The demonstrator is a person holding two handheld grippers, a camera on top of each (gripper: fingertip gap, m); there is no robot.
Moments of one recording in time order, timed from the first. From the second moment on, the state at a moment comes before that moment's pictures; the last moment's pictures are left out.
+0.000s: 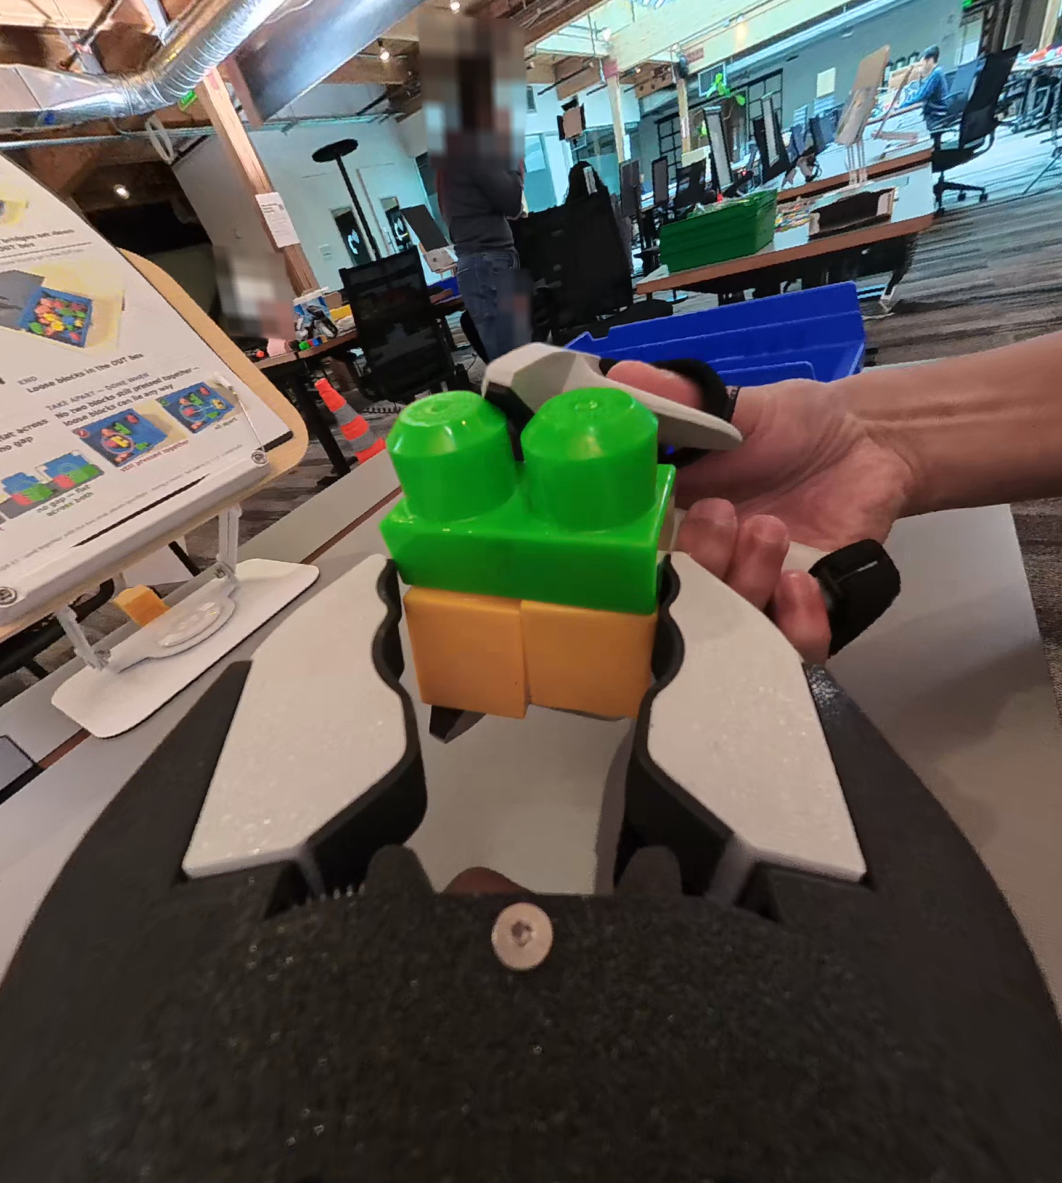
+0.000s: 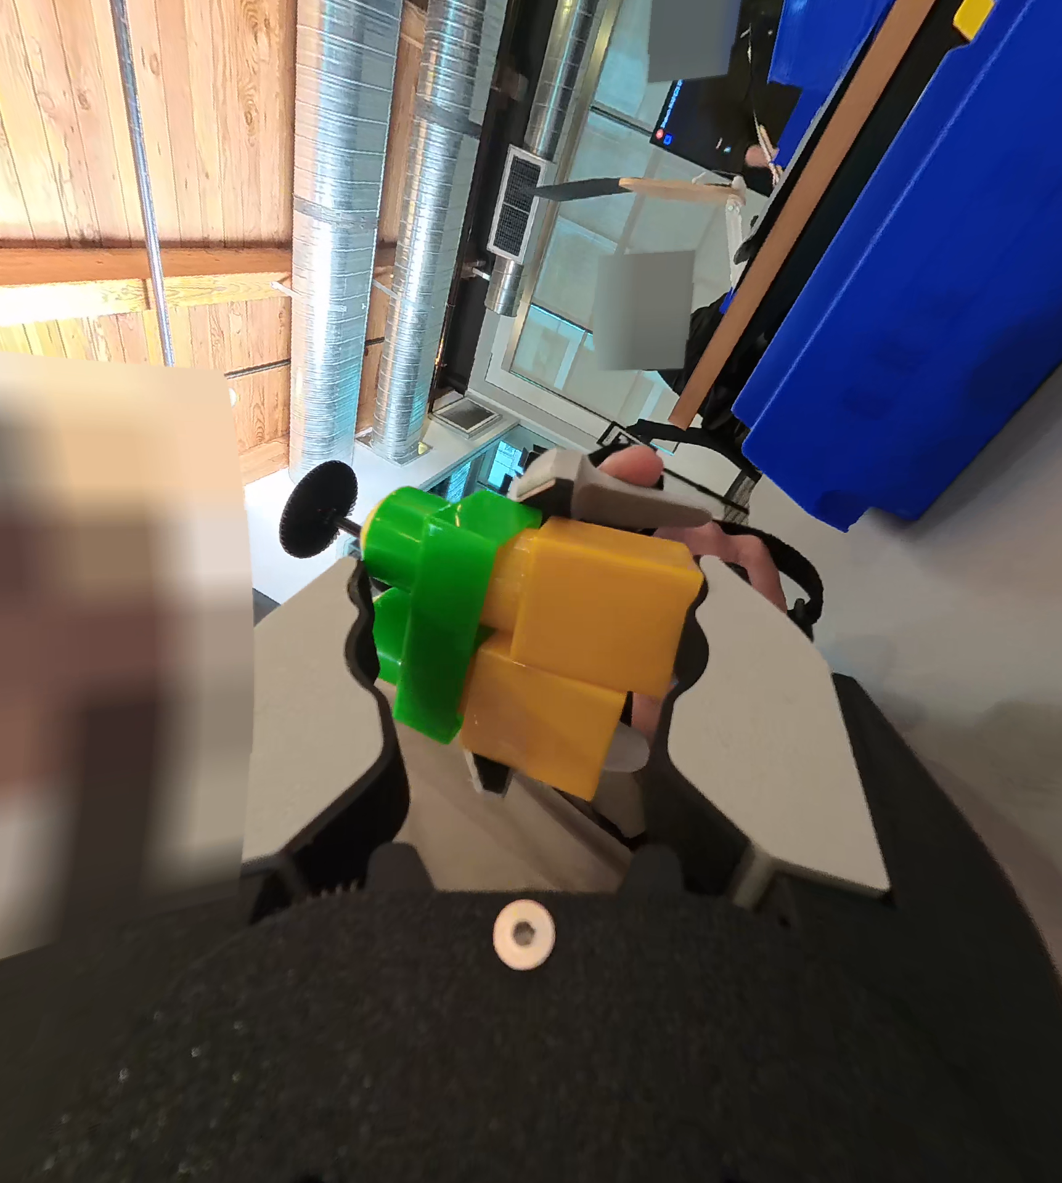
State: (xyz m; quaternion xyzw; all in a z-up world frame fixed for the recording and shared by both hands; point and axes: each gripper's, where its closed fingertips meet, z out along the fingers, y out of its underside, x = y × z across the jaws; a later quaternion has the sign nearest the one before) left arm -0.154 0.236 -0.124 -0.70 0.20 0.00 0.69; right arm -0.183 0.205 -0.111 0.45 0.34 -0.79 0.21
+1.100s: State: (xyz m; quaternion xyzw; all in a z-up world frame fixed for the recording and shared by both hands) left arm -0.163 0.226 -0.134 -0.71 0.21 0.02 0.67; right arm -0.177 0.196 -0.122 0.45 0.36 -0.78 0.25
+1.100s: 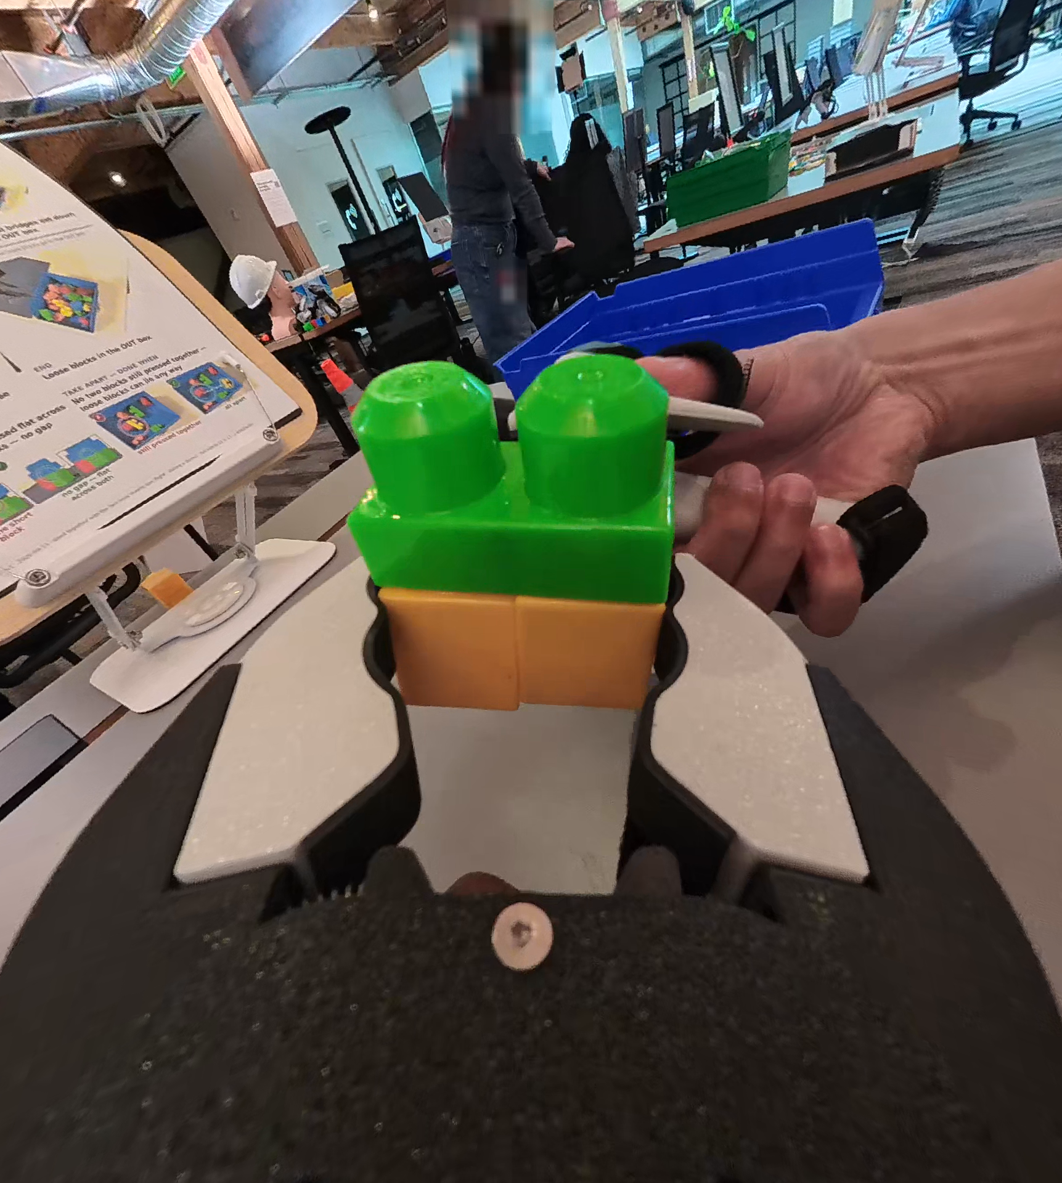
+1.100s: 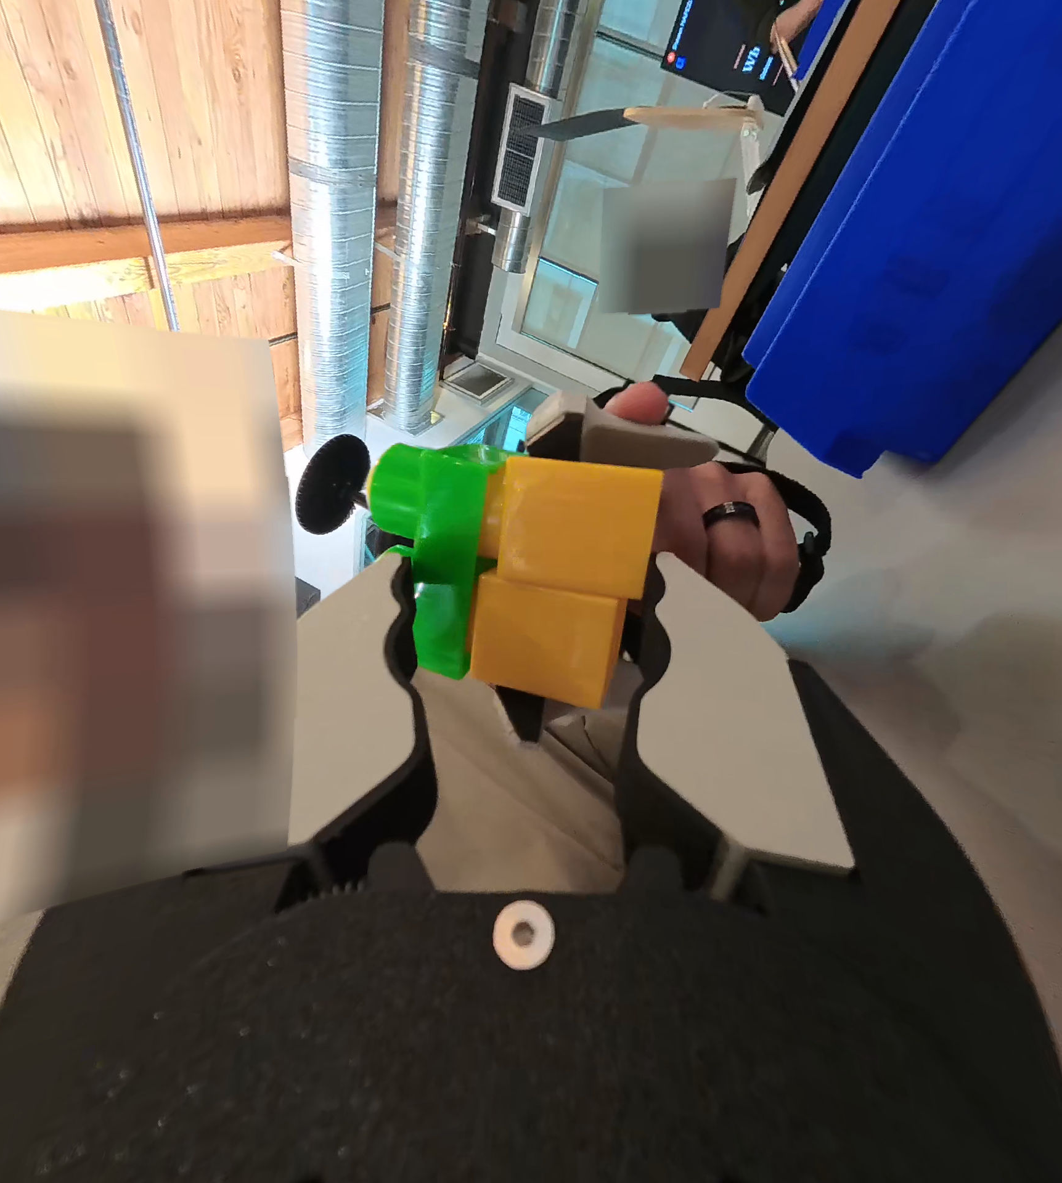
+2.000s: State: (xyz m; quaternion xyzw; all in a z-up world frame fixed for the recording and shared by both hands) left arm -0.158 0.233 -0.152 -0.73 0.25 0.09 0.63; right arm -0.172 0.193 -0.128 0.47 0.38 -0.76 0.25
